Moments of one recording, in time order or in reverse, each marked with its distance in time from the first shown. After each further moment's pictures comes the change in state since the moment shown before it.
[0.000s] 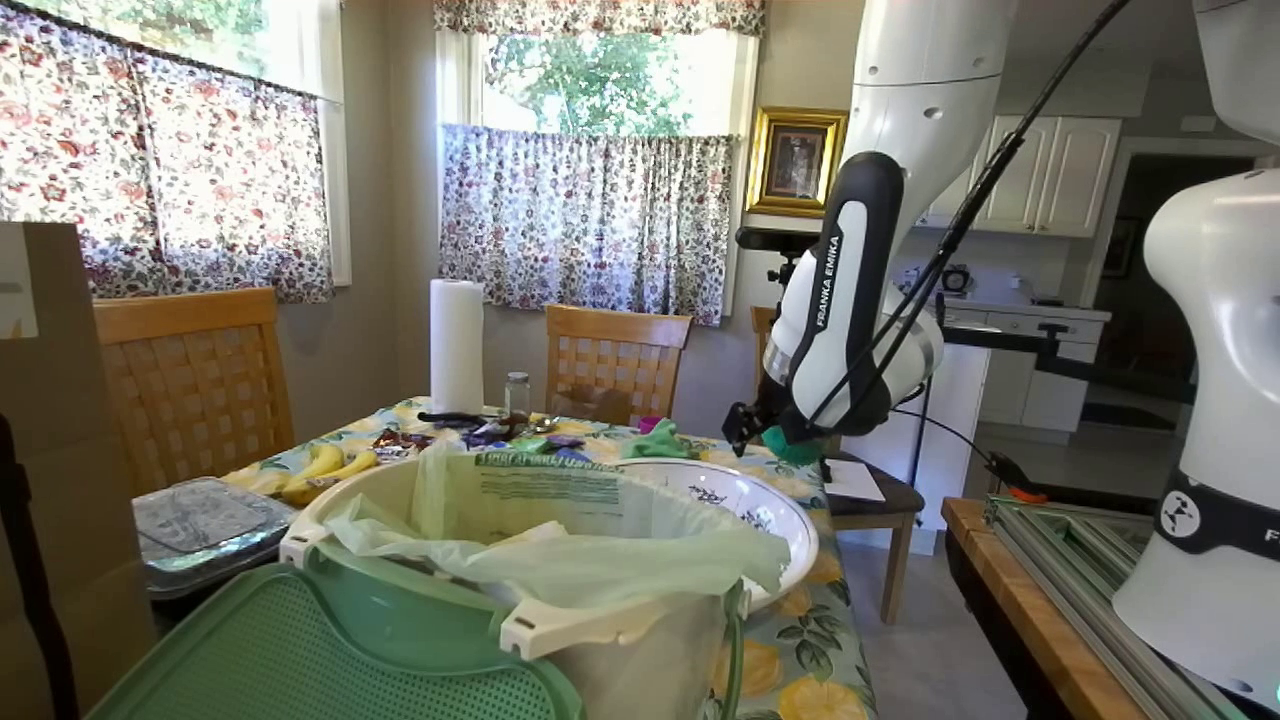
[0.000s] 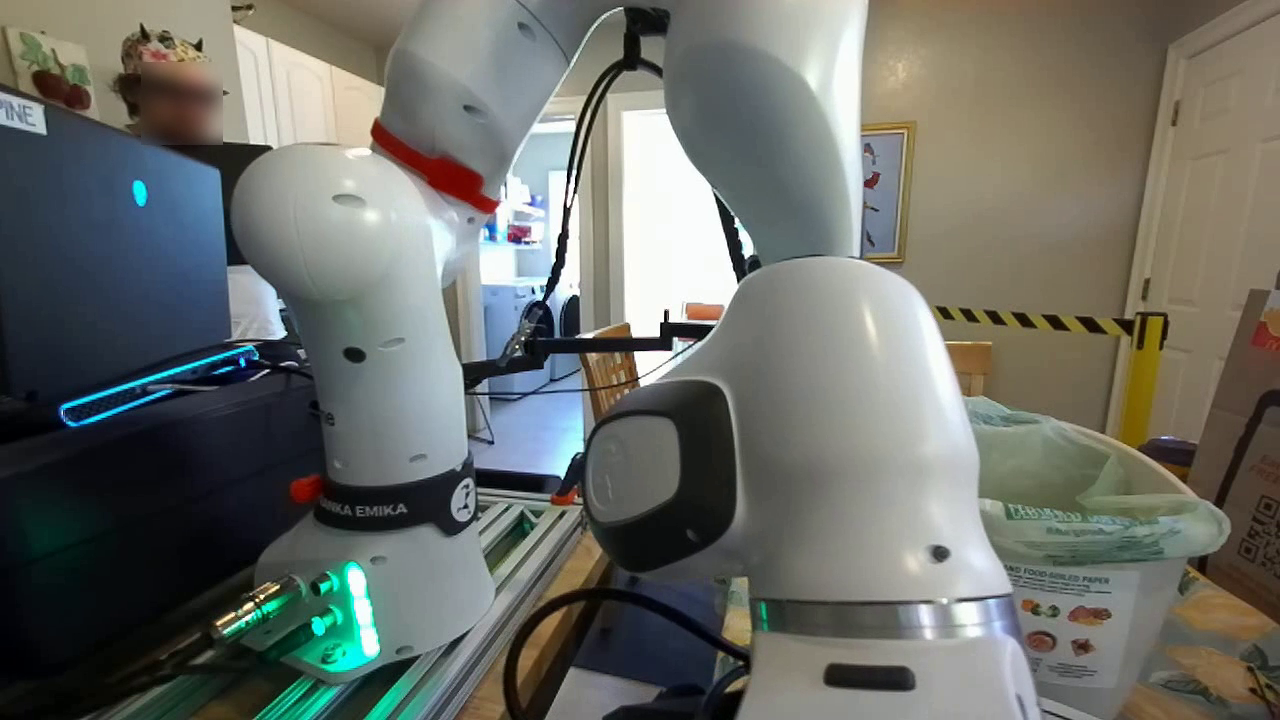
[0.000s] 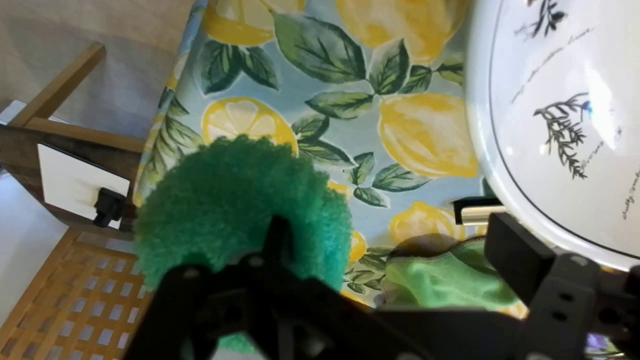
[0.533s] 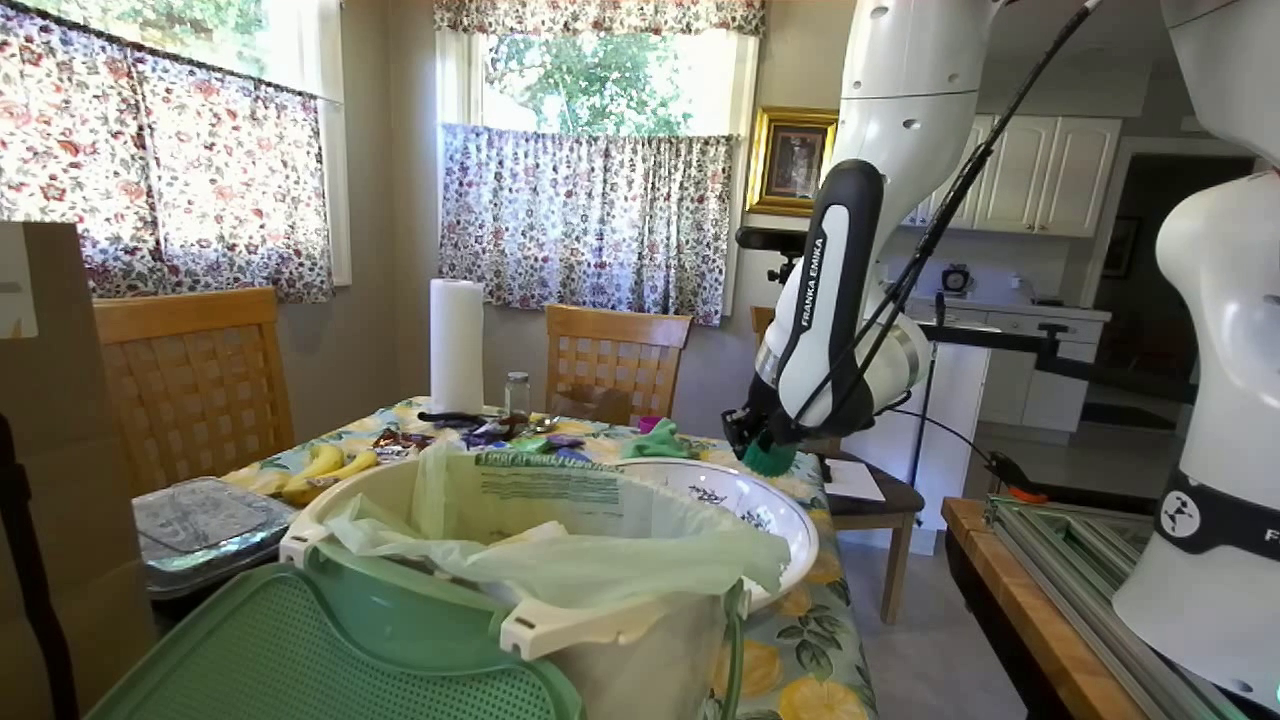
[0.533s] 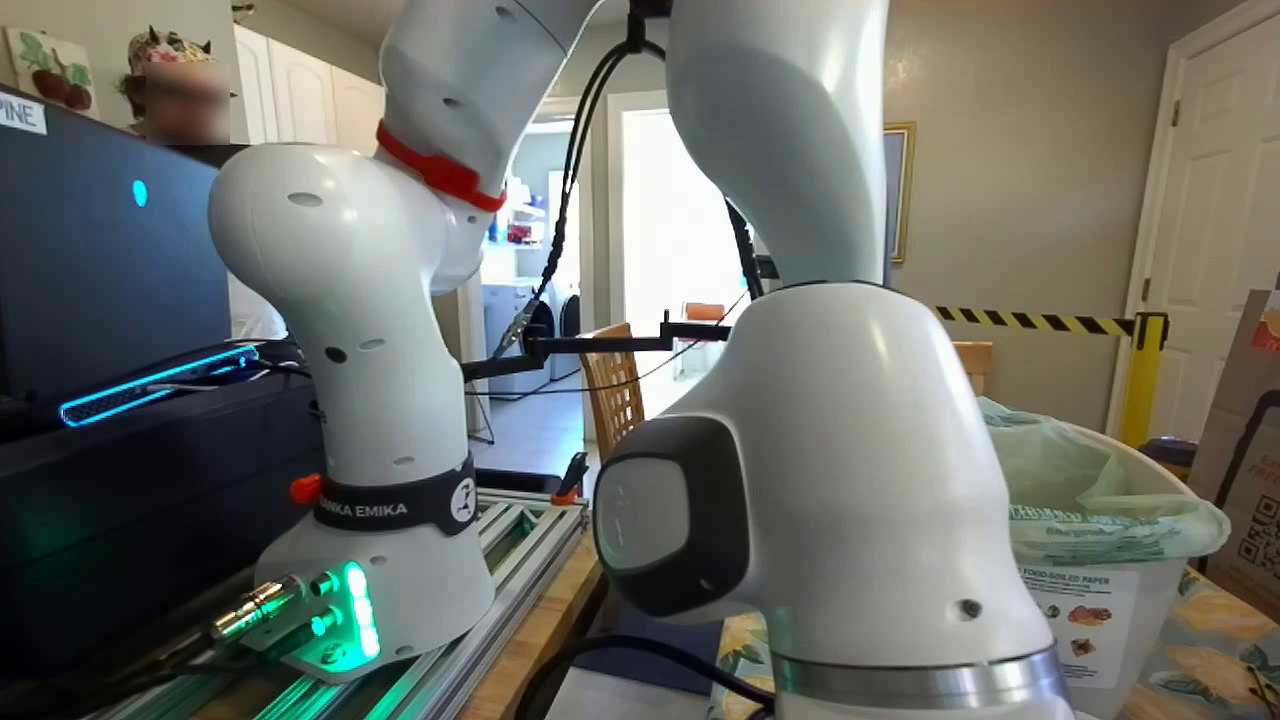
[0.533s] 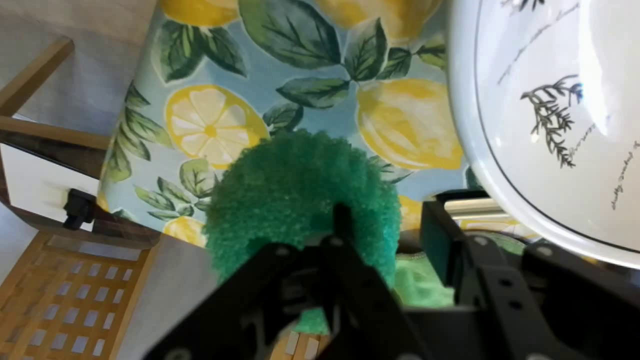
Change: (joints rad) arm -0.178 0.000 0.144 0.050 -0.001 0.058 -0.058
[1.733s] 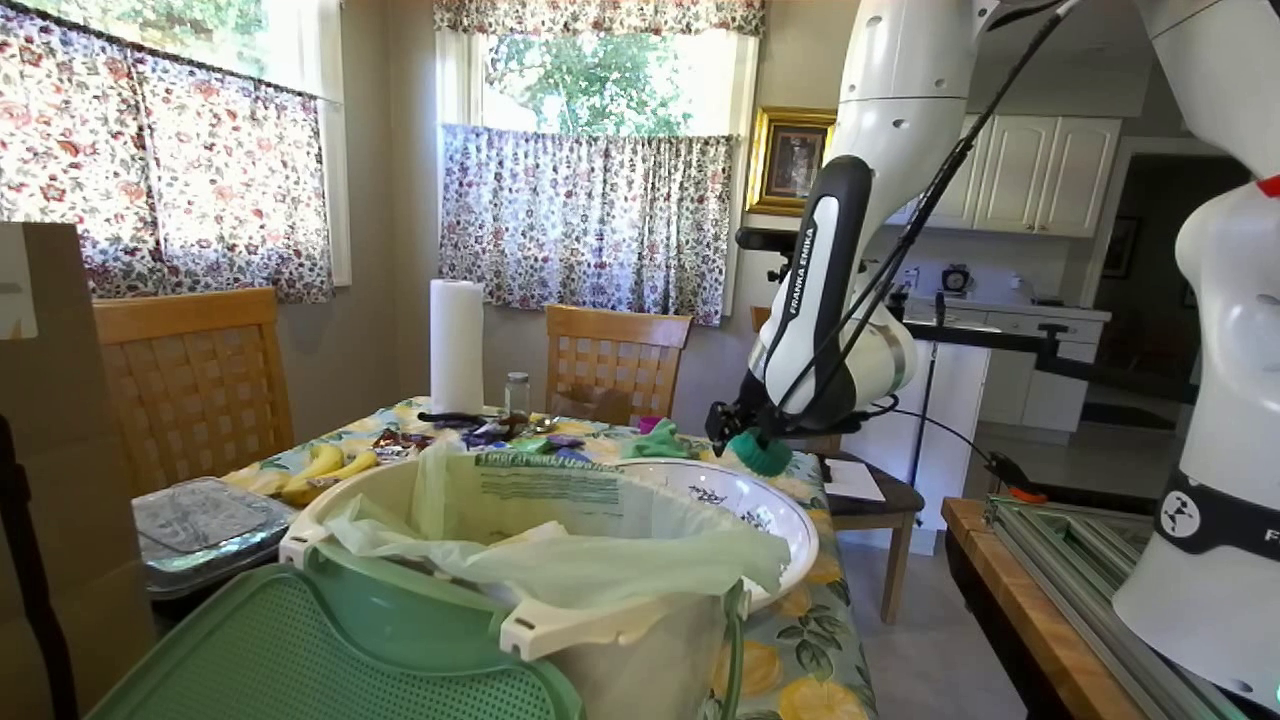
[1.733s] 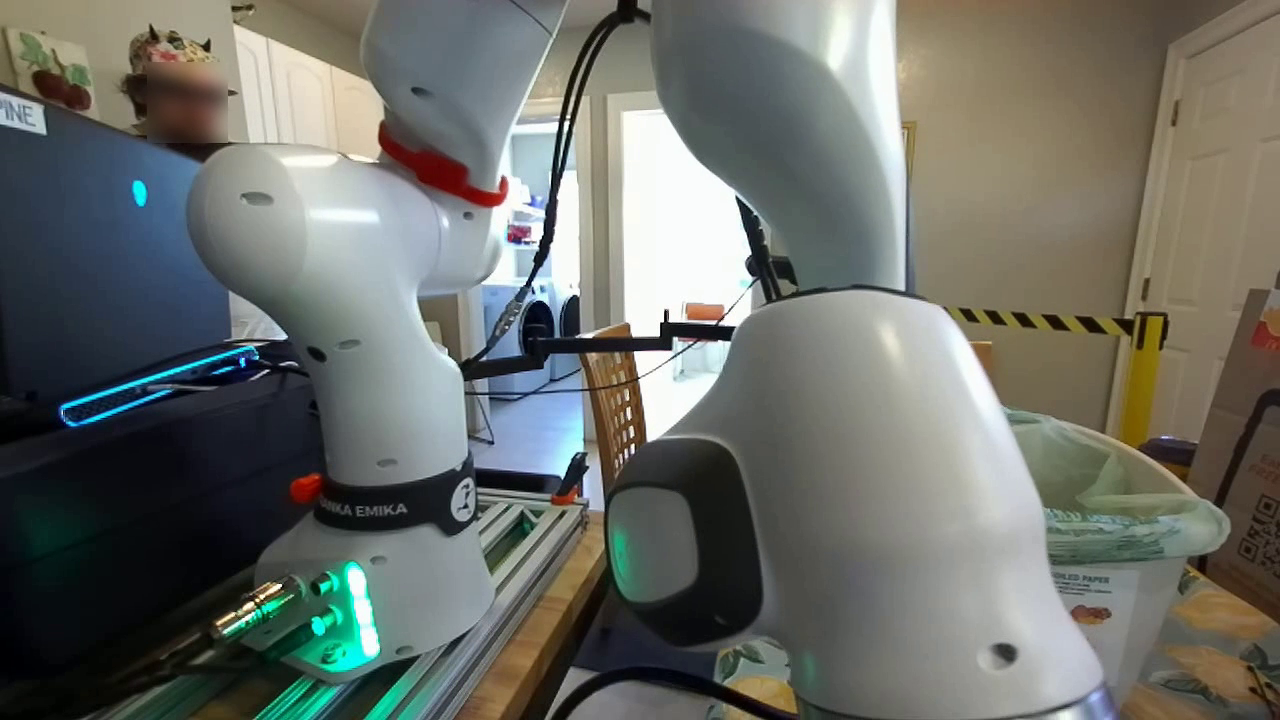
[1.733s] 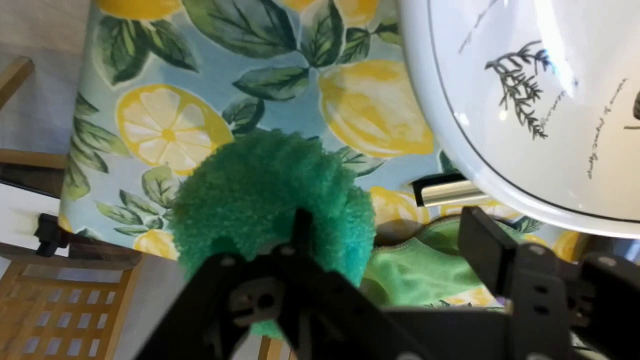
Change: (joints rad) arm -0.216 -0.028 0.177 0.043 -0.012 0.035 -0.016
